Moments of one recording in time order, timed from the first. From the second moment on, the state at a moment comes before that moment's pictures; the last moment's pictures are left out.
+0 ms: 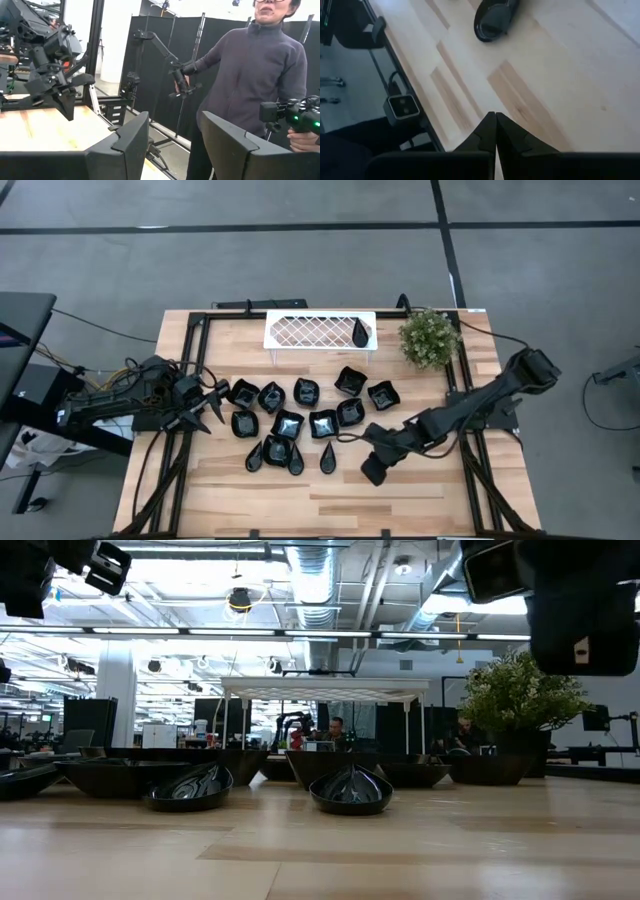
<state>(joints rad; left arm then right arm) 0.20 0.35 0.15 0.32 0.98 -0.40 0.47 1.44 0.86 -0.27 -0.05 1.26</state>
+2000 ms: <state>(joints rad) 0.20 0.35 0.15 0.32 0.98 -0.40 0.32 1.95 1.43 -0.55 -0.07 1.09</state>
